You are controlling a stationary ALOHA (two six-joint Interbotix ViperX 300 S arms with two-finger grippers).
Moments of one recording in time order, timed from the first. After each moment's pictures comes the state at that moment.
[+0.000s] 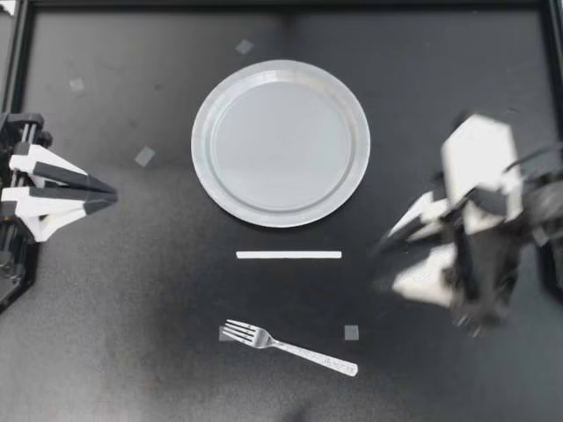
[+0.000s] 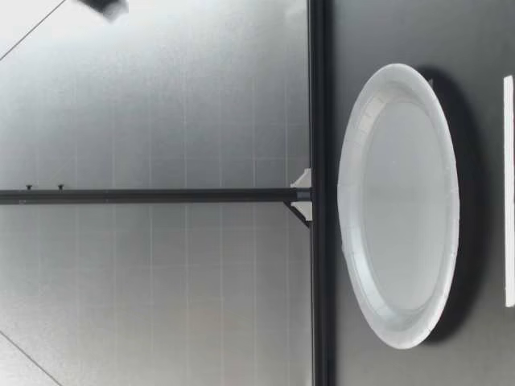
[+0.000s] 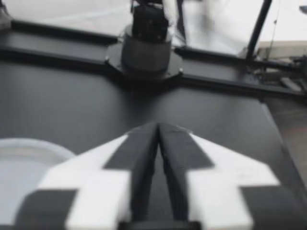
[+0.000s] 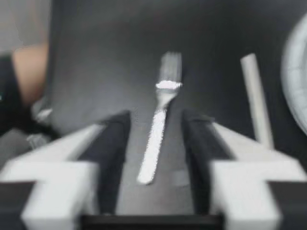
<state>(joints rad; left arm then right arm) -0.02 -0.95 1.13 -0.08 -0.13 -0.08 0.13 -0.45 0.68 0.12 0.42 0.21</state>
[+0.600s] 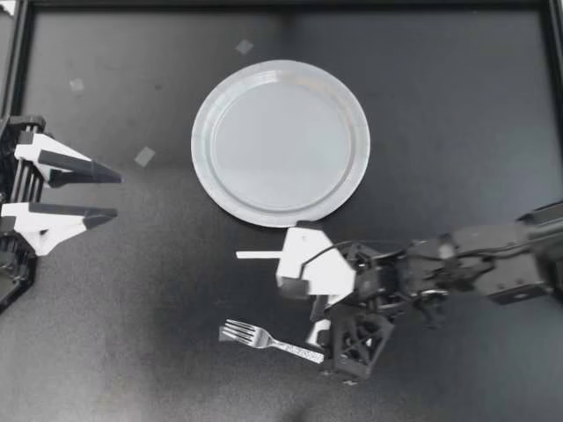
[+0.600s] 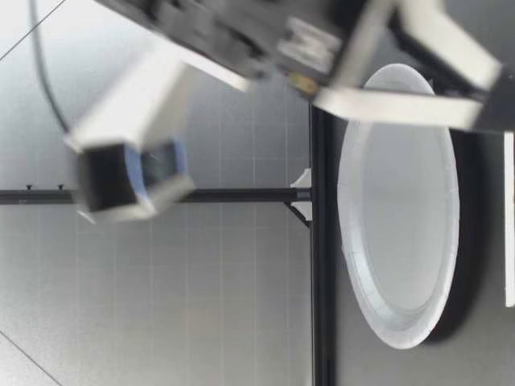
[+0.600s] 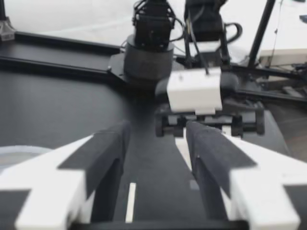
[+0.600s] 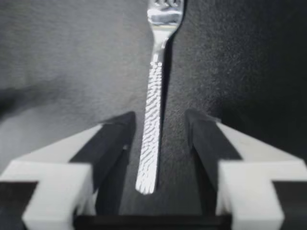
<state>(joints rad) -0.02 -0.94 1.17 -0.08 -0.20 -0.07 0.19 0.16 0.48 0.20 0.43 0.30</state>
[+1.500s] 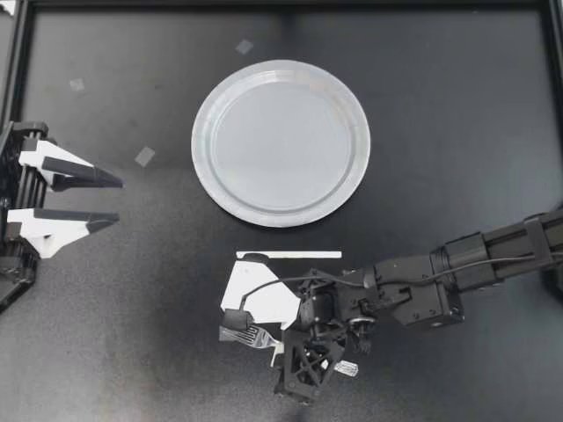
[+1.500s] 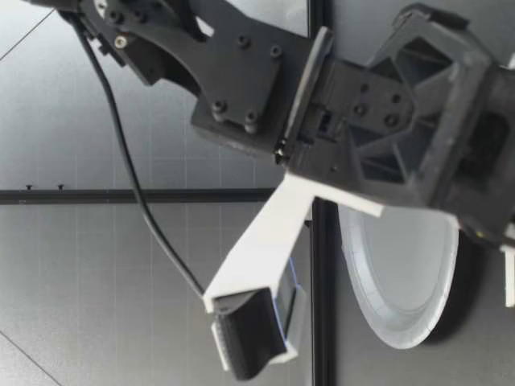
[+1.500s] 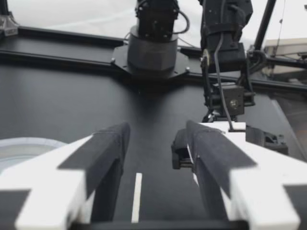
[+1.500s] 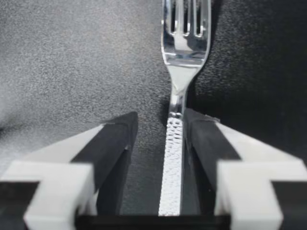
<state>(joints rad) -0.02 -0.93 1.21 -0.08 -0.24 -0.04 0.21 0.38 0.26 0.19 0.53 0.34</state>
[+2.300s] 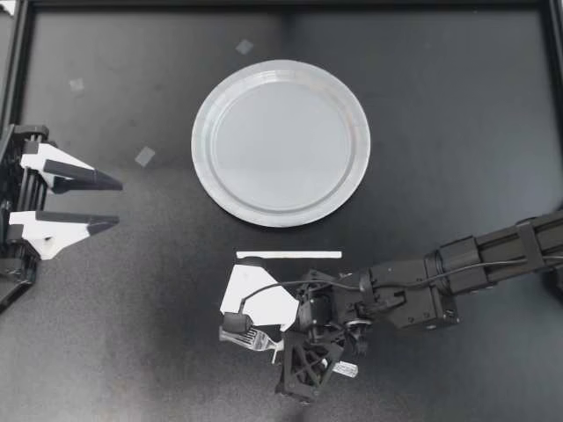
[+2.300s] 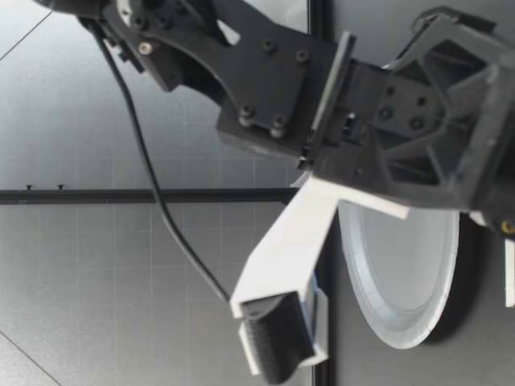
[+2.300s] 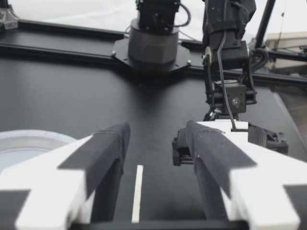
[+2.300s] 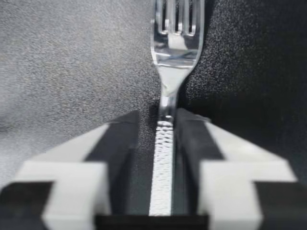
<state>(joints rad) -0.02 -0.94 1.23 -0.08 -0.24 -0.04 0.21 0.40 0.26 0.18 0.53 0.34</state>
